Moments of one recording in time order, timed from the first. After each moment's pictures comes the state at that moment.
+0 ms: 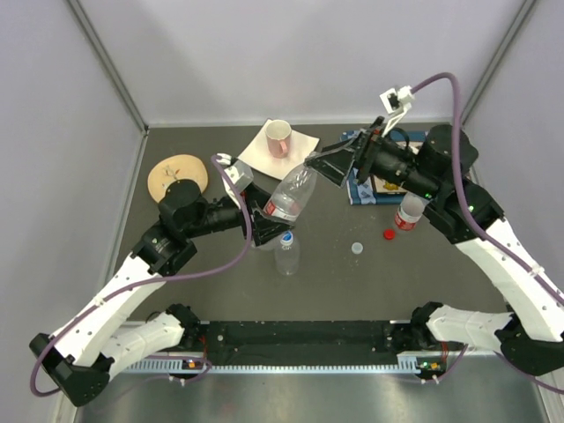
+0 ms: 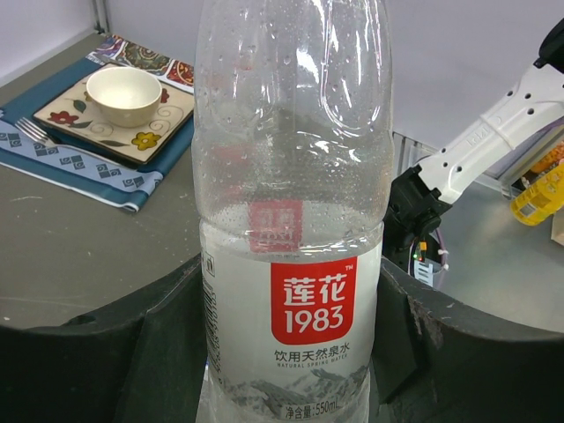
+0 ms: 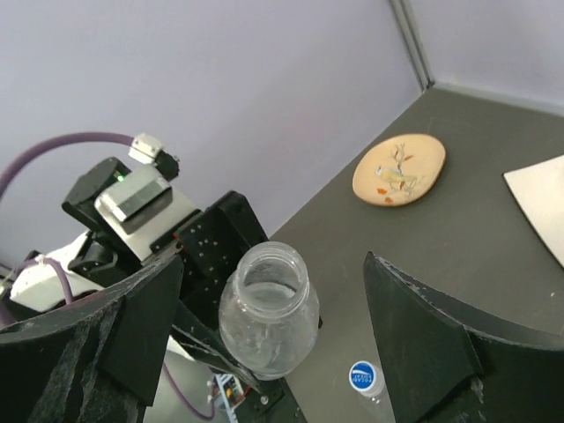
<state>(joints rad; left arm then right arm) -0.65 0.89 0.98 -0.10 0.63 -0.23 0.69 1.09 1.47 -0.29 -0.33 0.56</state>
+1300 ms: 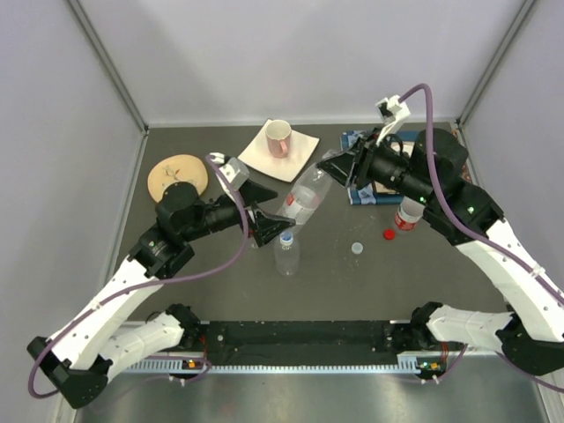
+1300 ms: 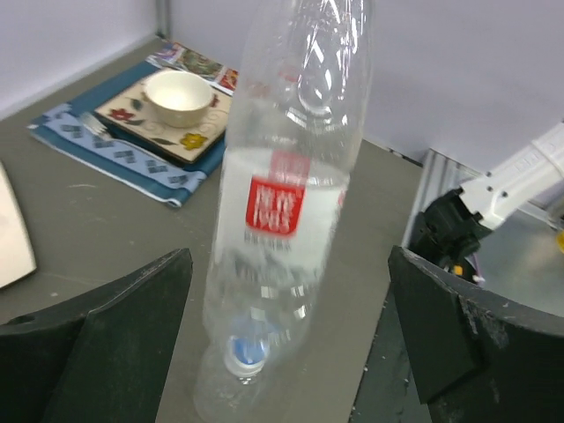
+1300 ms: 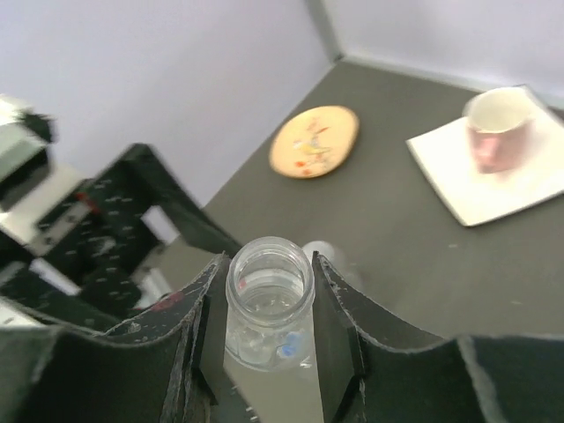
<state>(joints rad) -0.66 0.89 0.98 -0.11 0.52 -0.23 0.72 1.11 1.47 -0.43 -0.23 0.45</state>
